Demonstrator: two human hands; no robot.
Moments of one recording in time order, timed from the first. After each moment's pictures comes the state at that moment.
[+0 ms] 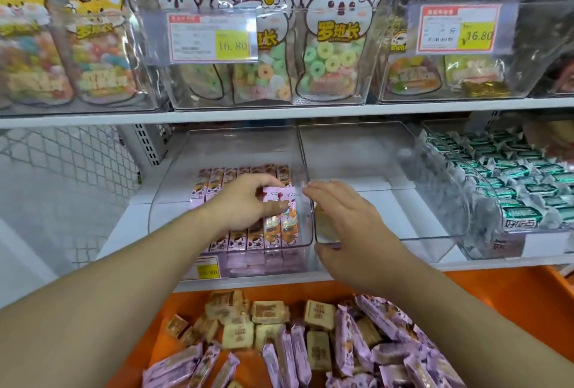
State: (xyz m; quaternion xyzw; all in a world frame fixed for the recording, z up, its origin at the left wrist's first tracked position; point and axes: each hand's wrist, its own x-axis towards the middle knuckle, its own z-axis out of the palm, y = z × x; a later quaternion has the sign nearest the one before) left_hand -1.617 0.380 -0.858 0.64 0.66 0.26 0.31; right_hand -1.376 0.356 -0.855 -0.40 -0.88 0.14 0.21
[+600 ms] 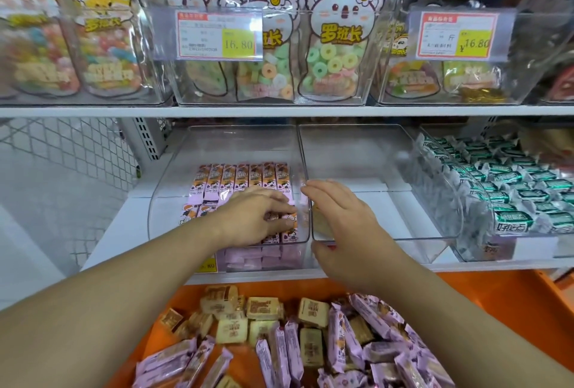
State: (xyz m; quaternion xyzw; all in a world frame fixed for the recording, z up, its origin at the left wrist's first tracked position) left_hand -1.612 0.375 -0.878 0.78 0.61 0.08 0.15; right_hand -1.376 0.356 -0.859 -0.40 -0.89 0.12 0.20
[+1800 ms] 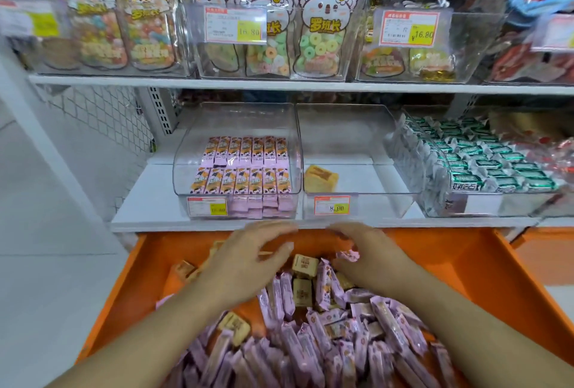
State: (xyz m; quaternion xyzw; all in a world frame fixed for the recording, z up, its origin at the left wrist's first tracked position) left_hand -1.547 0.191 -0.889 0.69 0.61 0.32 0.23; right_hand -1.298 0.276 -0.884 -0.47 -0.85 0.23 0.08
